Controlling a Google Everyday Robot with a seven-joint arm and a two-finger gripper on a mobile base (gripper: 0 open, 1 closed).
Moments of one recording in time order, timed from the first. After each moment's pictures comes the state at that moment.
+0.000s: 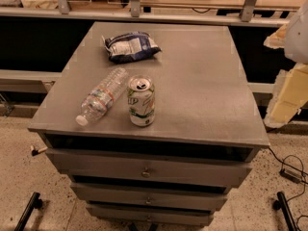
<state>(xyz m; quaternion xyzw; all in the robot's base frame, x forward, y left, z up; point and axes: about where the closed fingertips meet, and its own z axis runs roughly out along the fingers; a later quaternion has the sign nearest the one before) 0.438 -0.217 0.976 -0.60 0.78 -0.03 0.16</state>
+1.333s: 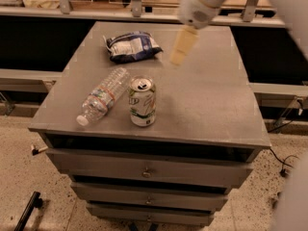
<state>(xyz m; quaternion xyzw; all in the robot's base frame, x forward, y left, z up) 0.644 -0.069 0.948 -0.65 0.71 0.03 0.25</state>
